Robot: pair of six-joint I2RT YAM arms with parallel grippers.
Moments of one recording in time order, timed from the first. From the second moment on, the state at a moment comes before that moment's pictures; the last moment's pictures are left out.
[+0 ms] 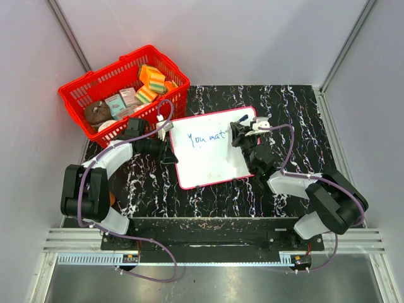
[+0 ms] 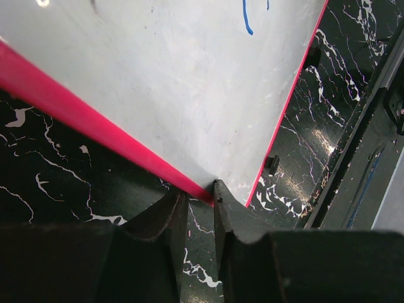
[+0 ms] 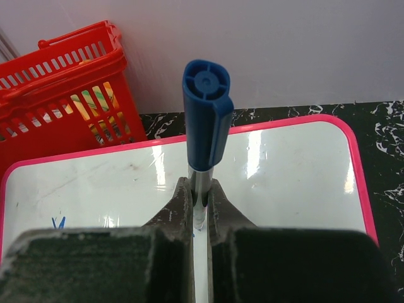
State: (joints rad) left arm -0.15 1.53 0.93 -0.43 0.86 0.24; right arm 0.66 1.48 0.56 1.12 0.40 0.19
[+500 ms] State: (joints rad) left arm -0.15 1.53 0.93 -0.43 0.86 0.24; right arm 0.65 1.47 0.55 1.12 0.45 0.19
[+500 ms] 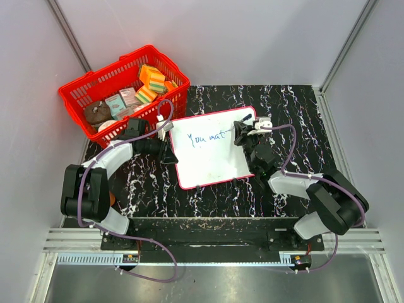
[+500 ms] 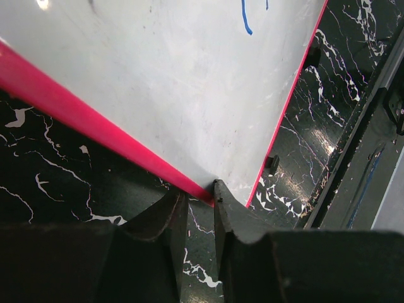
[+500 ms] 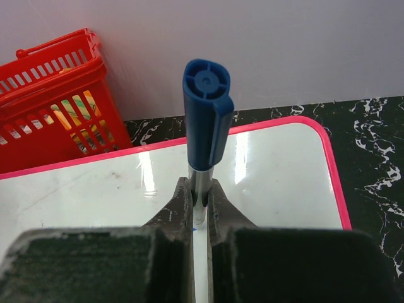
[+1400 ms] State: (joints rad) left arm -0.15 1.52 0.93 -0.43 0.86 0.24; right arm 0.65 1.44 0.54 1.14 0.41 0.17
